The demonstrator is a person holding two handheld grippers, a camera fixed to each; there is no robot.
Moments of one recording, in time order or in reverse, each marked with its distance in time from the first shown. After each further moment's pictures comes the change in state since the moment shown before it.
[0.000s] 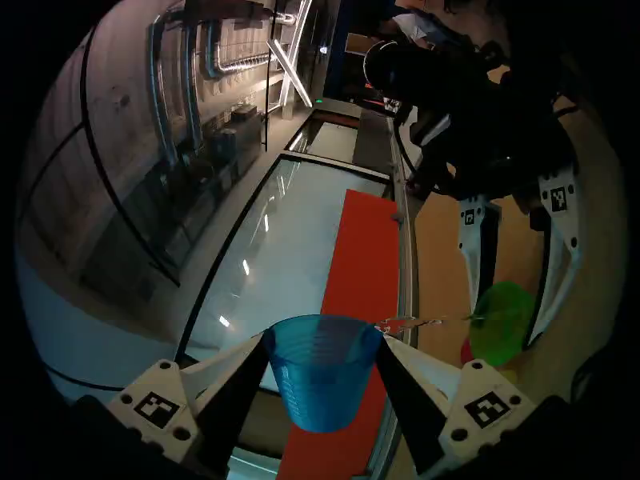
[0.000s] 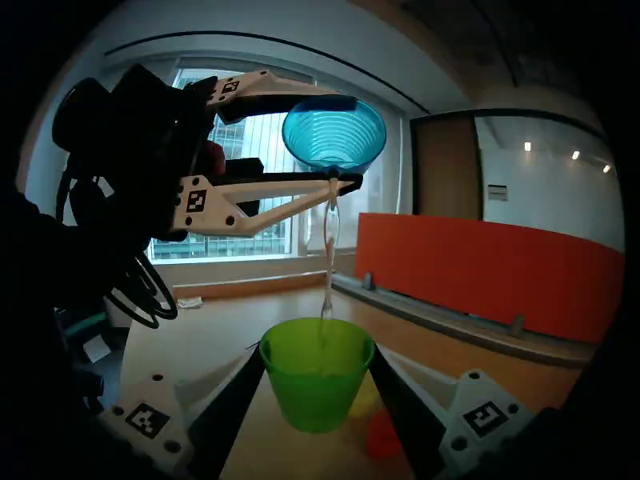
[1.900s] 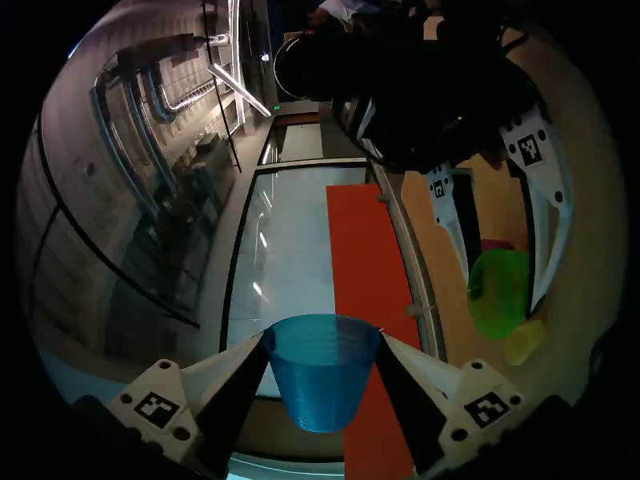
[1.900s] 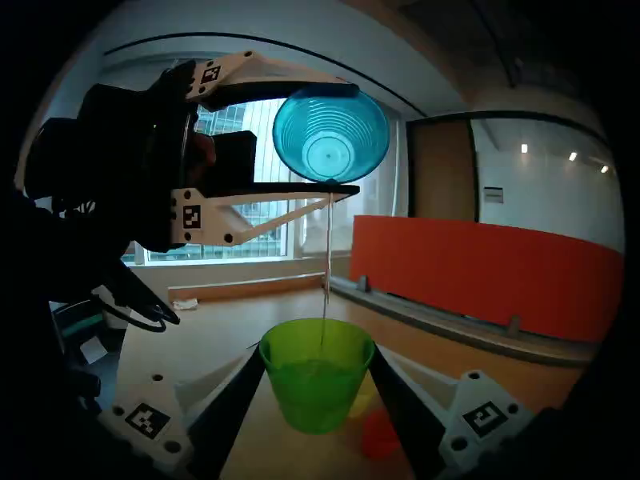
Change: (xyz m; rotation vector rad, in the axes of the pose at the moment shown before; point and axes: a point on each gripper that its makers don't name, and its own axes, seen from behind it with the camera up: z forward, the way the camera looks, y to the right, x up) left arm 0.025 0.003 -0.002 -0.009 -0.001 0.311; right arm 0.000 0.004 -0.002 -0.018 0.012 -0.001
